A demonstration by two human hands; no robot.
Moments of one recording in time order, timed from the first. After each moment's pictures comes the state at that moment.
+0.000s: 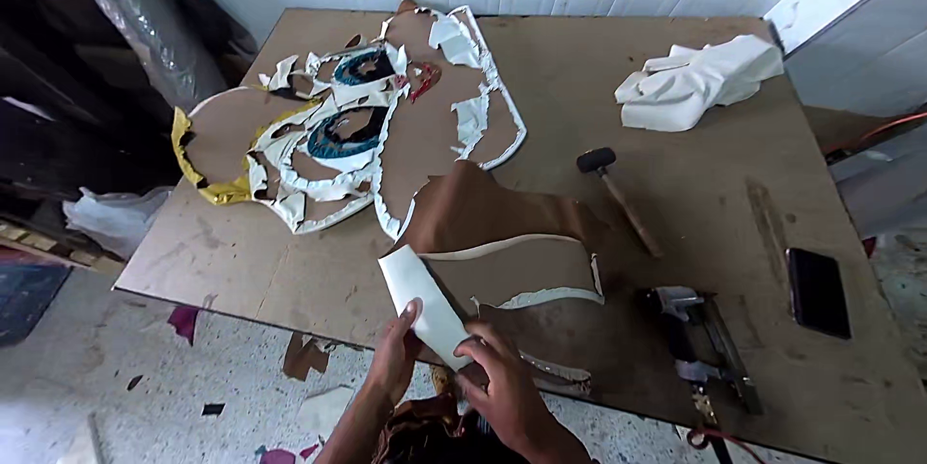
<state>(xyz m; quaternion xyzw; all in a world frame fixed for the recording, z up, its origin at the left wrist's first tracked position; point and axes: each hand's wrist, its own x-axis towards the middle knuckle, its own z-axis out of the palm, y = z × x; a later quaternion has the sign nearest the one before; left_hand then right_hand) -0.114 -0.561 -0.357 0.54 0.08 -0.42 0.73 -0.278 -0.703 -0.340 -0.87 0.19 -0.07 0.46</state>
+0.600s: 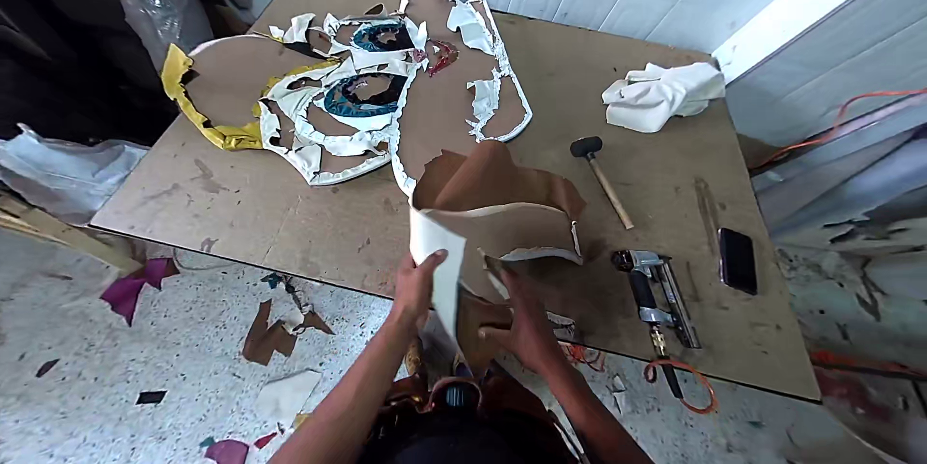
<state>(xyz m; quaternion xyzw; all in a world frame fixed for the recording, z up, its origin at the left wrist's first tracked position) -0.115 -0.541 -0.350 0.56 0.05 -0.42 0.71 -0.309 -0.692 -0.365 -0.91 0.31 0.00 0.29</state>
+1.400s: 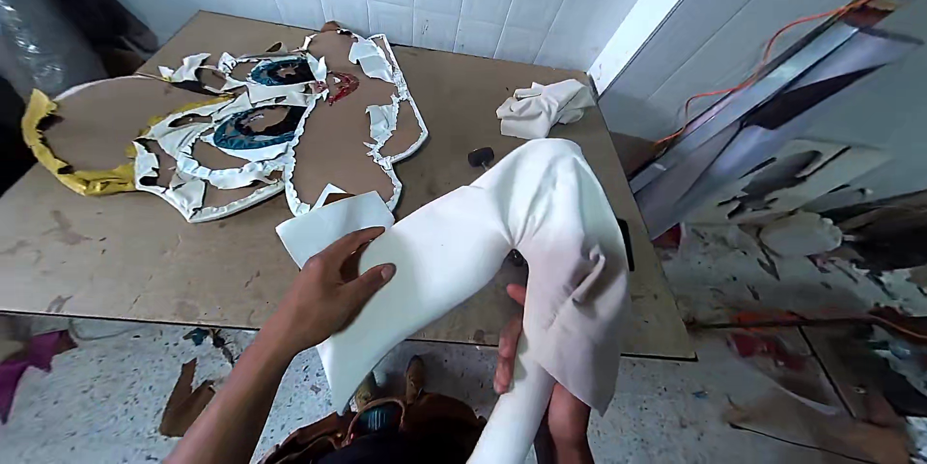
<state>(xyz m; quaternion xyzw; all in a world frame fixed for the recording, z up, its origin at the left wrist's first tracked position) -0.171 -0.613 -0.193 0.77 -0.40 -0.25 0.42 -0.461 -0.758 -0.218 -0.36 0.08 -0.35 0.86</state>
